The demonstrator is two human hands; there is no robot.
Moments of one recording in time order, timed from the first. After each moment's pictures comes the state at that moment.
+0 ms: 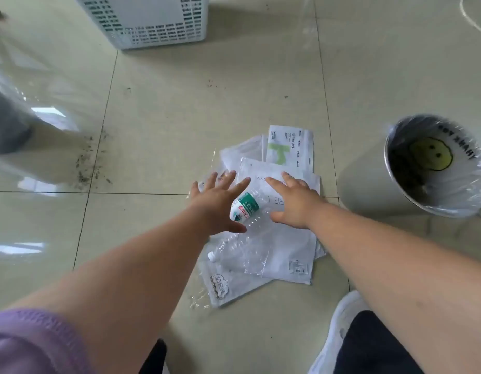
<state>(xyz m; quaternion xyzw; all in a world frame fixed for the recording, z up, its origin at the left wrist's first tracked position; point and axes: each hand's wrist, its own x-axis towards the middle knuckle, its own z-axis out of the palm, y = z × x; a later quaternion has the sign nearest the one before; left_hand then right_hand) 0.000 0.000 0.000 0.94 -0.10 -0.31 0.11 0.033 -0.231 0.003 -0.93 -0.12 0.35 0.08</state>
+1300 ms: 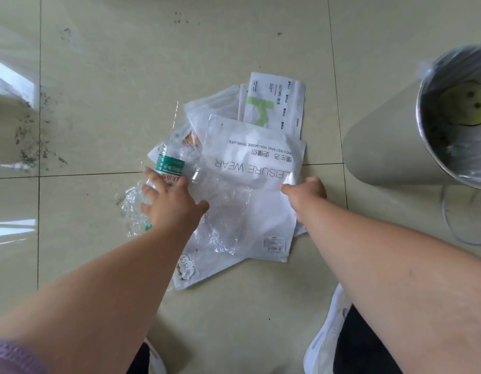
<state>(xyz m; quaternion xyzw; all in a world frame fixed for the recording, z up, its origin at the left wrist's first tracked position) -0.027 0.010 -0.101 0.93 0.21 -0.30 0.08 0.014 -0.256 -0.116 -0.76 0.48 0.23 0.37</state>
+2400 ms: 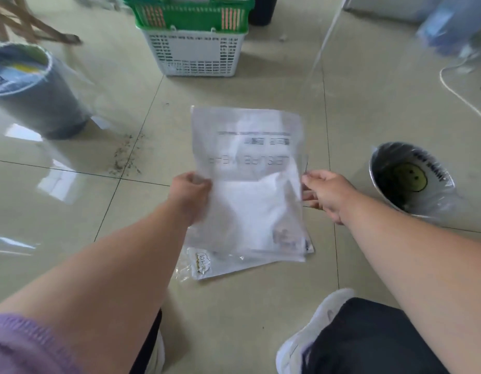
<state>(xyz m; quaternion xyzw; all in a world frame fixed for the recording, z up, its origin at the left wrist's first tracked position) -0.076 0.049 0.053 0.67 0.38 -0.05 0.63 -0.002 -0.255 0.089 -0.78 0.19 0.23 0.54</state>
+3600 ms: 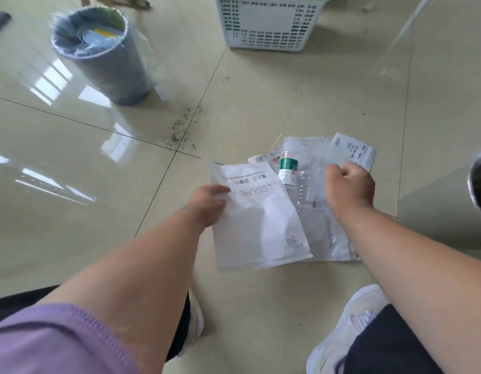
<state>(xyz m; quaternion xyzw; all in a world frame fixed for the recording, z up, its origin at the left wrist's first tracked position) -0.151 0.123 0.022 0.75 0.37 -0.19 0.51 -0.033 -0.131 0.068 -0.91 0.11 0.06 0.40</state>
